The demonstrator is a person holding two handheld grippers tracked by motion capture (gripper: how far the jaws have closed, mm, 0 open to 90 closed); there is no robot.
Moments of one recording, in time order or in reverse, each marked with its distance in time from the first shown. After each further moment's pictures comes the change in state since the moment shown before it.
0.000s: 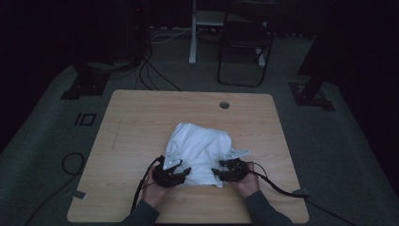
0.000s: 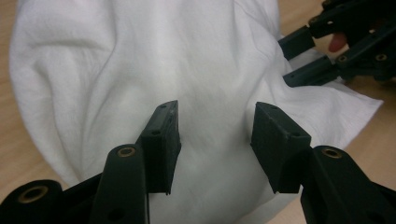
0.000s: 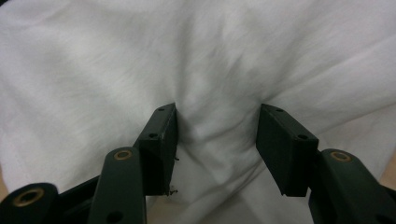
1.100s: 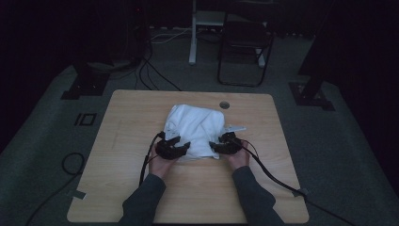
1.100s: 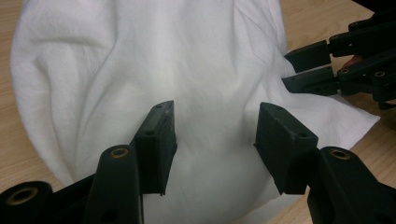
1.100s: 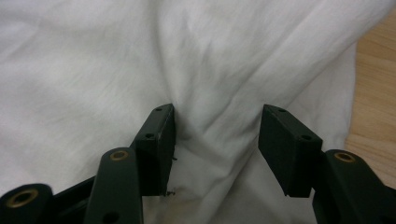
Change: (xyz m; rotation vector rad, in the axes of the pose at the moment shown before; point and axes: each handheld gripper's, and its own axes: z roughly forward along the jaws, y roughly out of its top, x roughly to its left) left arm 0.053 0.041 0.046 -0.039 0.070 -0.103; right arm -0.056 0.054 0.045 -0.060 -0.126 0.155
